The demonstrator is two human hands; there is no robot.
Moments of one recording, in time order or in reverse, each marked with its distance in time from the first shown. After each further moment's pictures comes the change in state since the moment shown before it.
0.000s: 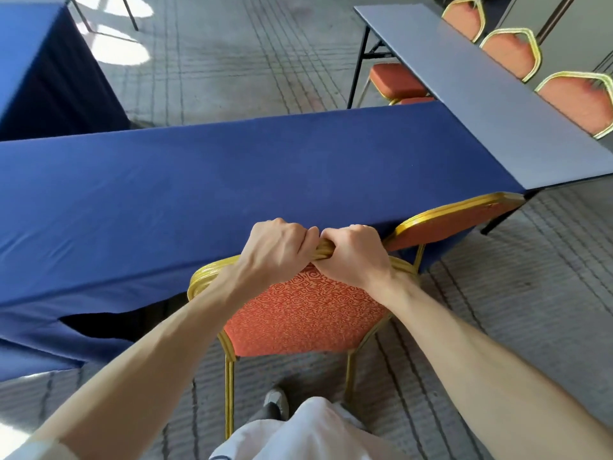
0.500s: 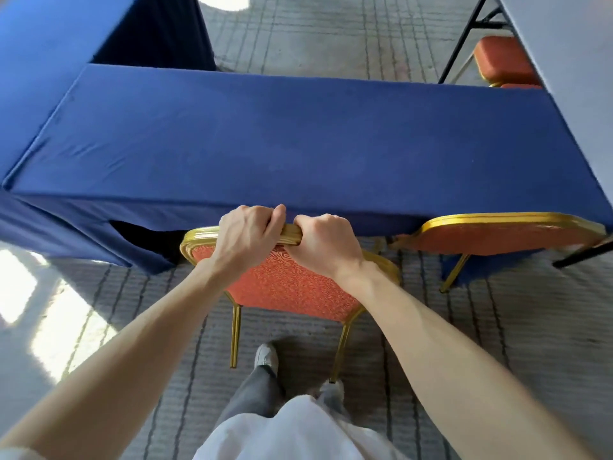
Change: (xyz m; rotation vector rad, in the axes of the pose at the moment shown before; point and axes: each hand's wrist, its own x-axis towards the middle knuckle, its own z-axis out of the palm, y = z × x) left_hand -0.027 0.035 0.048 0.047 0.182 -0.588; right_hand -0.013 0.032 0.013 0.097 -0.180 -0.237
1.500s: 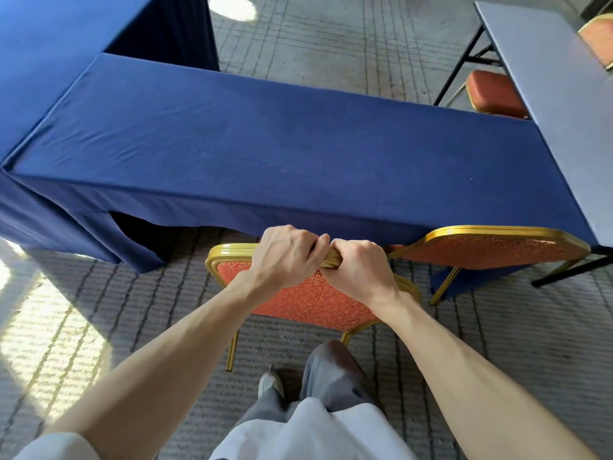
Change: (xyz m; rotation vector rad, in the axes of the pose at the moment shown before) left_hand -0.045 -0.005 0.017 -0.010 0.027 0.249; right_hand -0.052 -0.012 -0.001 0.012 -0.039 0.068
